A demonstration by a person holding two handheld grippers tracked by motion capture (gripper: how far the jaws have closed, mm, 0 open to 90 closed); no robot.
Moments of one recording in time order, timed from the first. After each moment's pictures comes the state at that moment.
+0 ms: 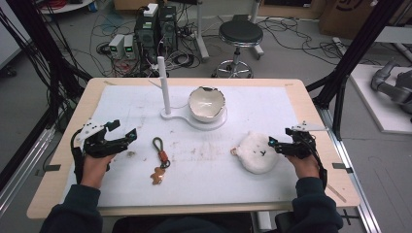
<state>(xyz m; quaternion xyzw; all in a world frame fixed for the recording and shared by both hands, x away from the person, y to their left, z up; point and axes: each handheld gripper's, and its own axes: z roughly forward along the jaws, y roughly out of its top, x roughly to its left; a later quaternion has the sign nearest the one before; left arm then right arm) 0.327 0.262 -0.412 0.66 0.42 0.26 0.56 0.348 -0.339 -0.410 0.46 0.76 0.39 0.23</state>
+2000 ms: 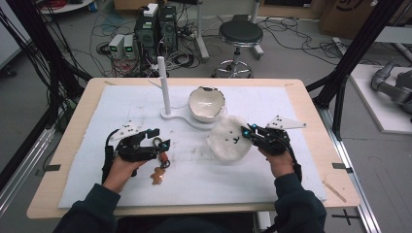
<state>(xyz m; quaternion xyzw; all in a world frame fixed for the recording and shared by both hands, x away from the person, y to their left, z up) 0.325 0.174 -0.410 0.73 0.33 0.12 0.59 0.338 -0.252 -0.377 0.34 0.76 0.52 0.18</state>
